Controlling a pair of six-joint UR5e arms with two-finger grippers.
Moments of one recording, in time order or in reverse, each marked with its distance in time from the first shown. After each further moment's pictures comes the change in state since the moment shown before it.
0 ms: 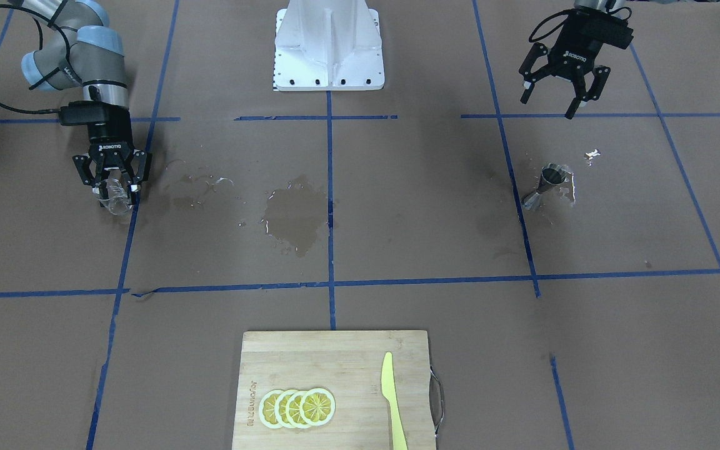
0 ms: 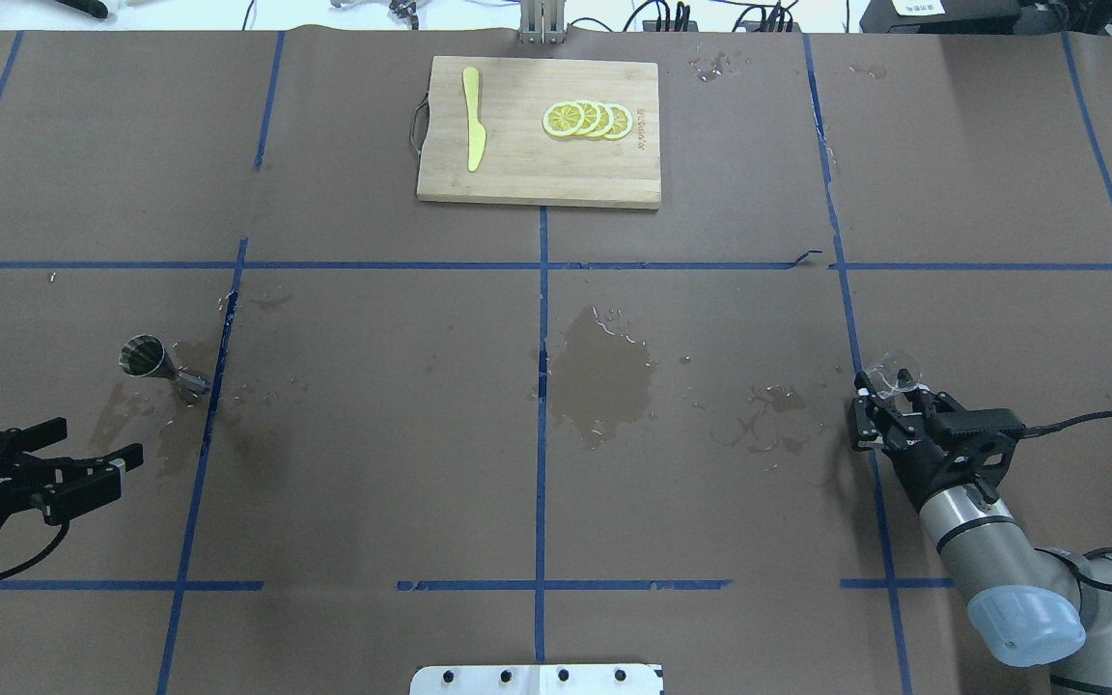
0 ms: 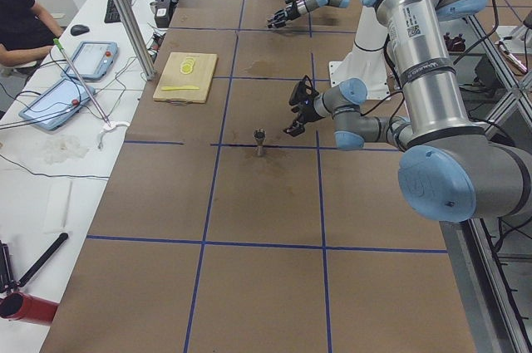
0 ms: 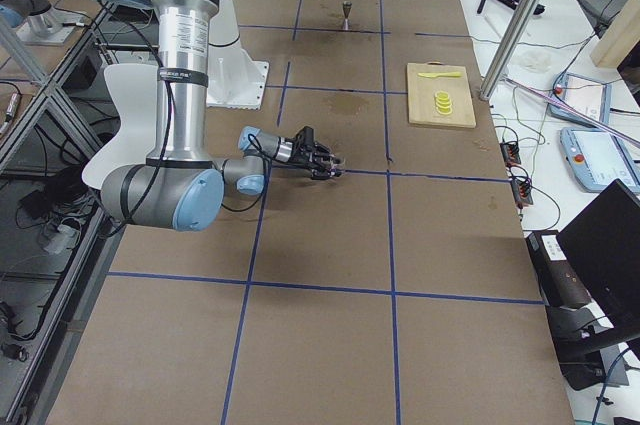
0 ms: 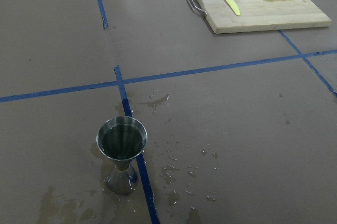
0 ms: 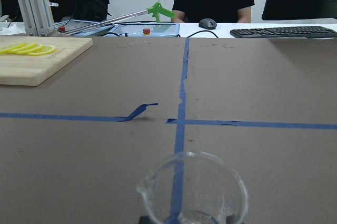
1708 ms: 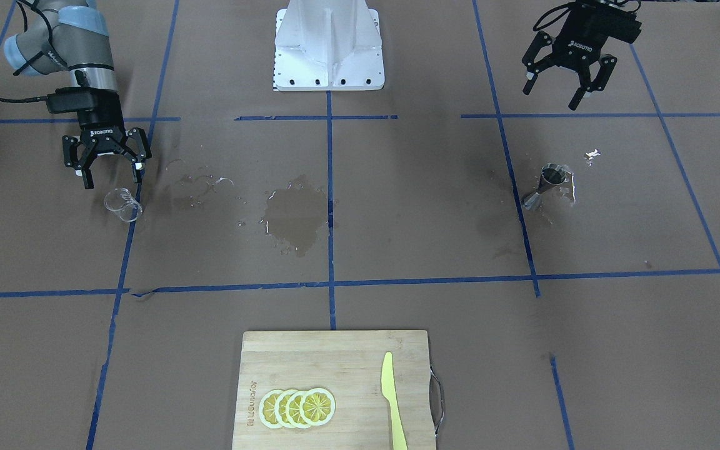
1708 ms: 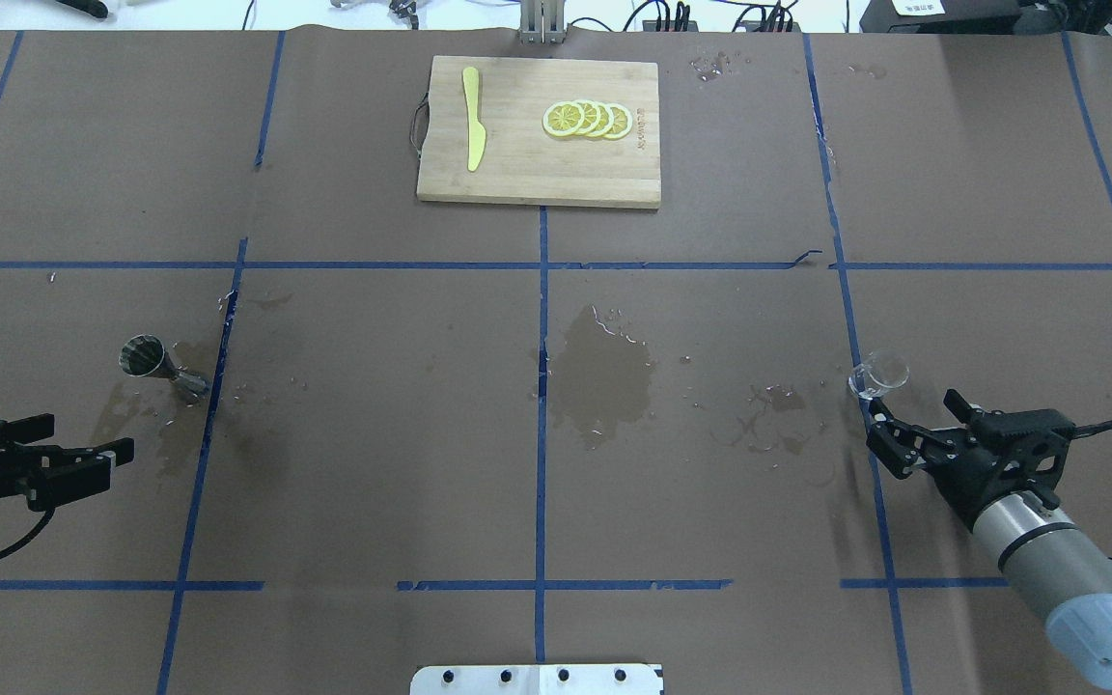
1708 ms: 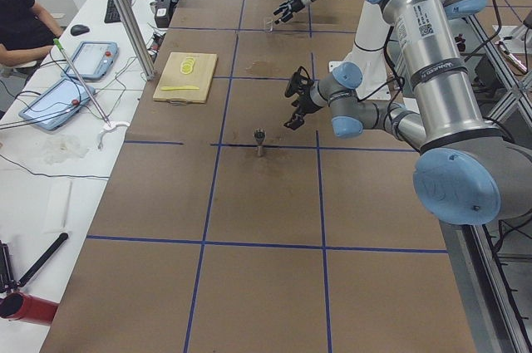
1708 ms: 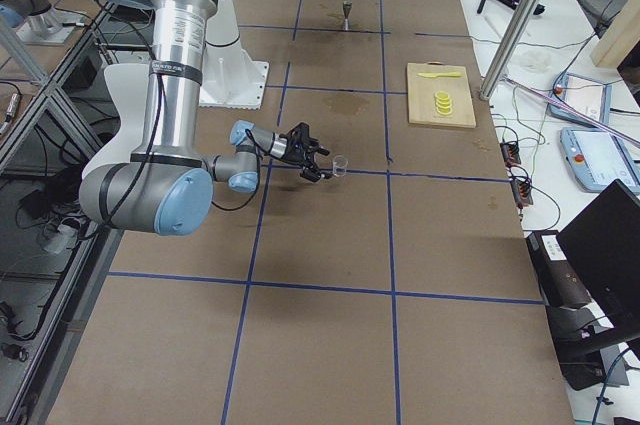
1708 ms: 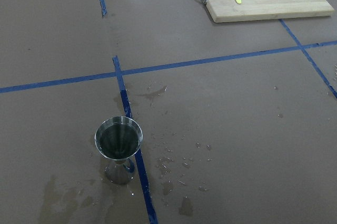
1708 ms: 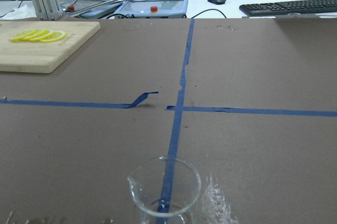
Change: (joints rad) left arm -0.109 -0.010 -0.101 0.161 -0.200 0.004; right arm -0.011 -0.178 0.192 -0.004 0.157 -0.005
